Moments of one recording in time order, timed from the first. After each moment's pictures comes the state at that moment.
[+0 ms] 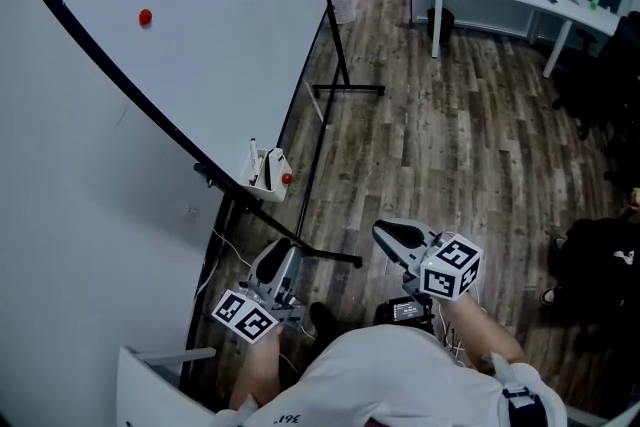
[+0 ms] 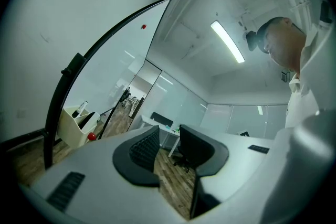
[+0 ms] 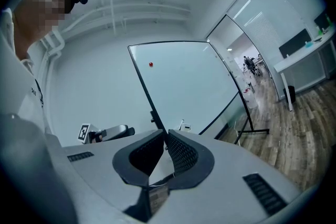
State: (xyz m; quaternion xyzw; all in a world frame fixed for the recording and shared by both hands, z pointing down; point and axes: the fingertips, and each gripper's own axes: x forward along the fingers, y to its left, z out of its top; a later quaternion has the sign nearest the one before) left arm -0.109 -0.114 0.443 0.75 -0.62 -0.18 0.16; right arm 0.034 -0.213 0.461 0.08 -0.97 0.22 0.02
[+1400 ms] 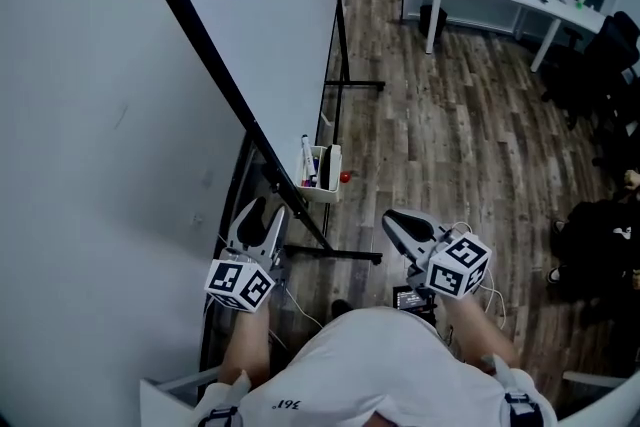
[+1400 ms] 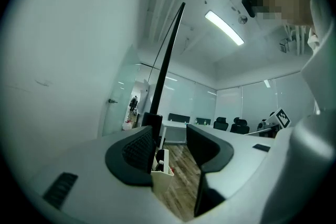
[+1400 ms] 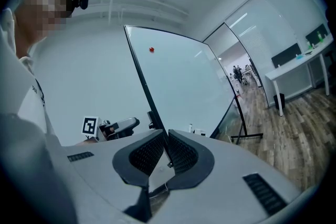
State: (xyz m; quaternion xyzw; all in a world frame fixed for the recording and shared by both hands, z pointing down) left arm -0.361 -0.121 0.433 0.75 -0.65 -0.08 0.07; right arm -0.151 -0.168 0.454 0.17 -0.96 0.20 0.02
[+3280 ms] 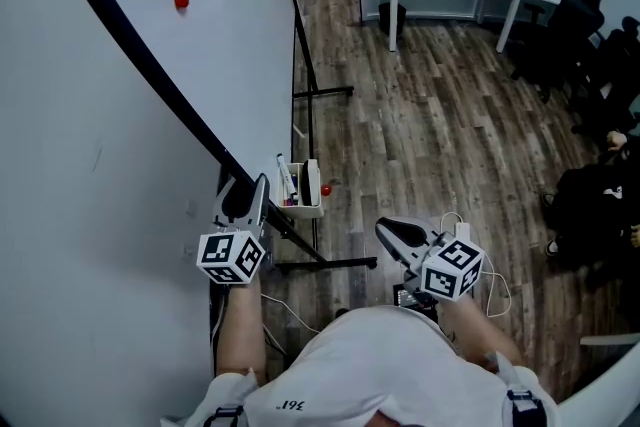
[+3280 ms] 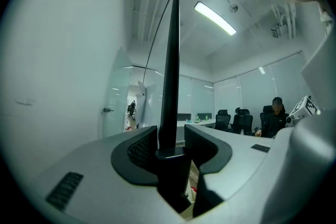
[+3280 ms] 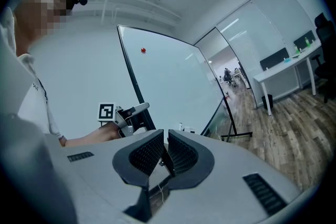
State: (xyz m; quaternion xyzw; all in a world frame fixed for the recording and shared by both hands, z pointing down) left arm -0.379 -0.219 0.411 0.76 -0.65 -0.03 0.02; right arm -0.134 -0.175 0.471 0.22 -0.95 0.21 0.02
